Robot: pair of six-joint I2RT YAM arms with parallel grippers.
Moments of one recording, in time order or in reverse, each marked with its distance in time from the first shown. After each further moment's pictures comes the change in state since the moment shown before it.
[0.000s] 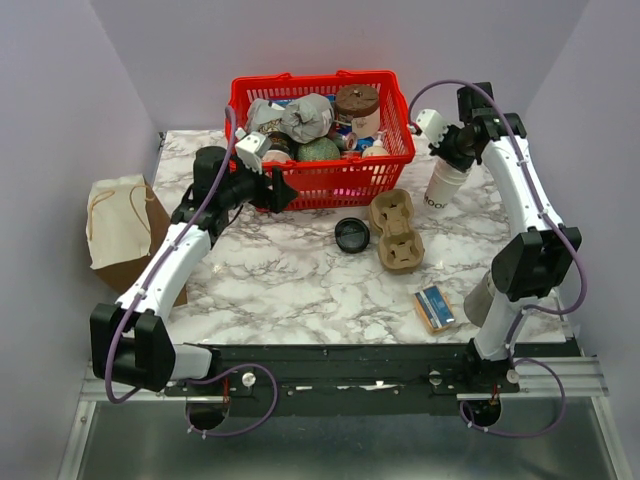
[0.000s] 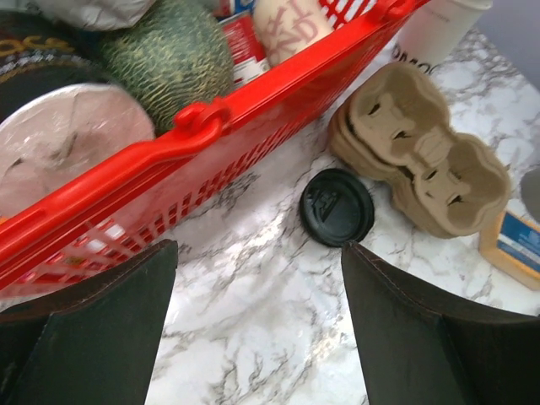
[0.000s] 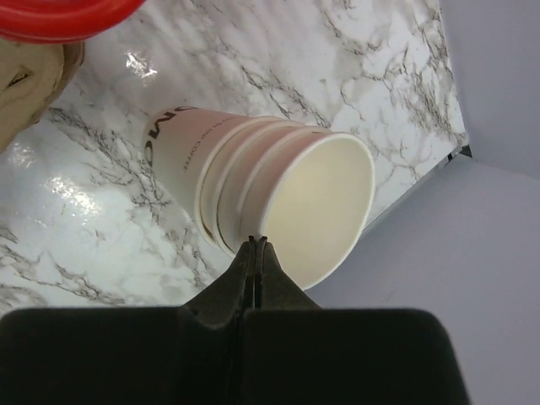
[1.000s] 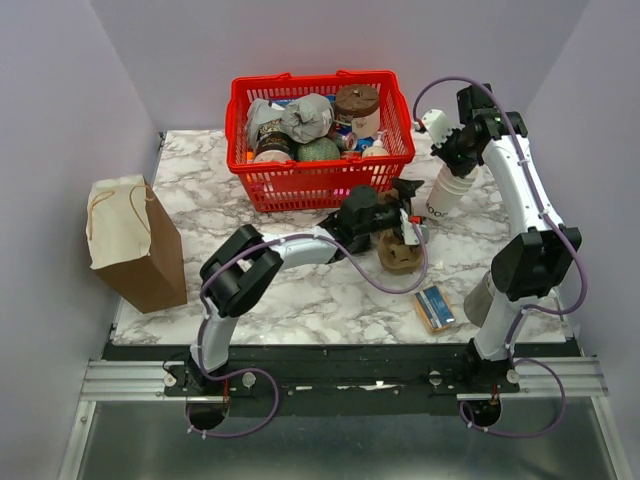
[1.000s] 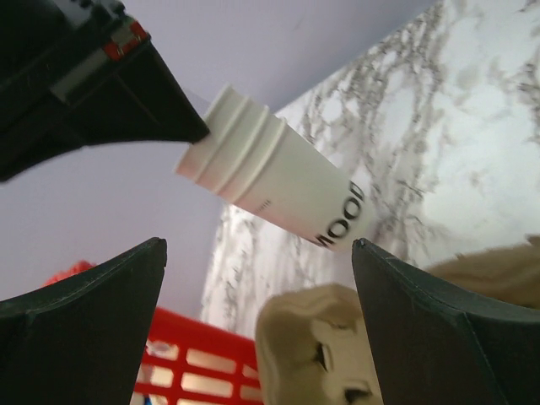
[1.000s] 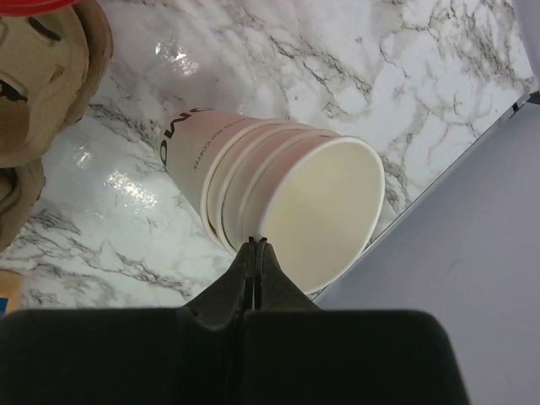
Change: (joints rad) left arm -0.660 0.691 0.255 0.784 -0.129 0.961; right arm -0.001 0.007 0.031 -0.089 0.021 0.178
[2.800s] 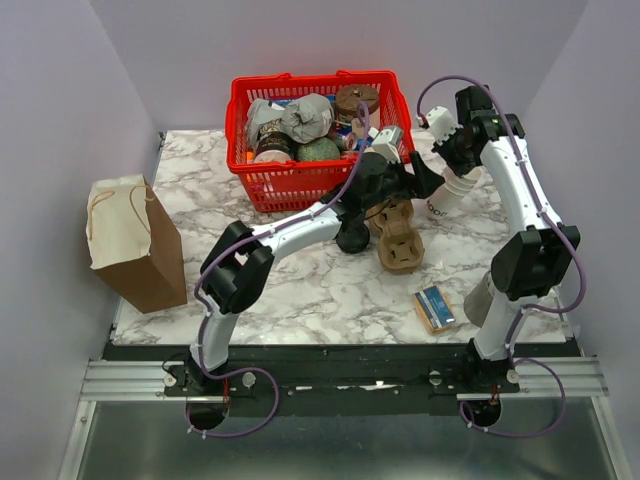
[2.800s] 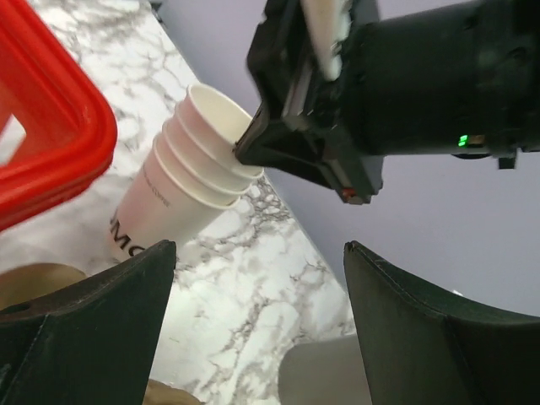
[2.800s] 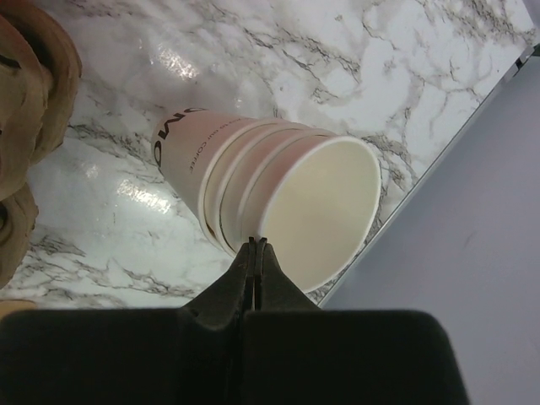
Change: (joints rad) left arm 0.040 0.034 0.320 -0.307 -0.317 -1.626; right arm 0.003 0.006 -0.027 0.052 0.072 0.118
